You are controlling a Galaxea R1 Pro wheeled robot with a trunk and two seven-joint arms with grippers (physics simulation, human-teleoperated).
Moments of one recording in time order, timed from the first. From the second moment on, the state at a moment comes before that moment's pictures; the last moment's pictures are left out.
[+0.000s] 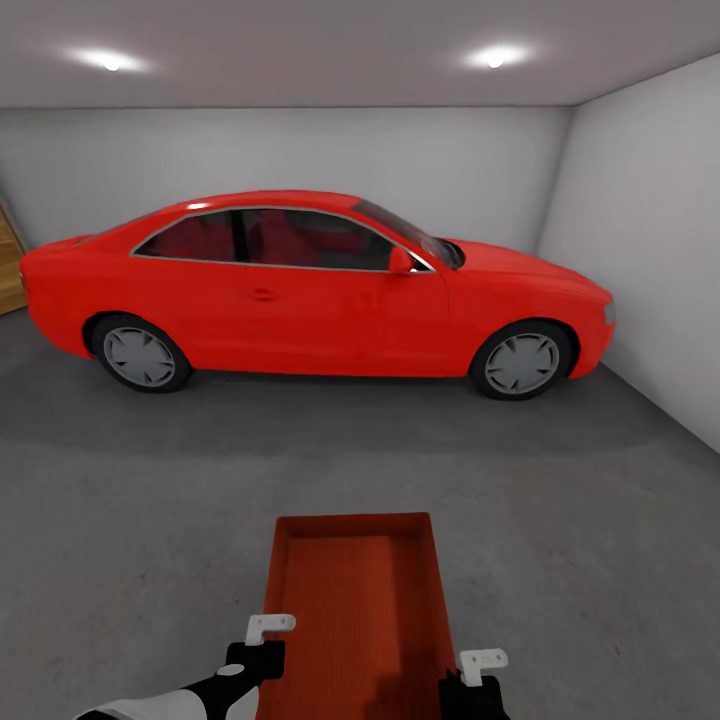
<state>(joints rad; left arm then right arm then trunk) -0.65 -0.11 -0.26 0.09 0.27 -0.21 0.11 -0.30 0.08 0.06 -0.45 0.02 -0.08 -0.05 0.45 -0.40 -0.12</state>
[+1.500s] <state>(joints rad) -0.65 -0.11 -0.26 0.09 0.28 -0.21 0.10 -0.30 0.08 0.06 -0.45 0.02 -0.08 -0.05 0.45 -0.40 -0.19</state>
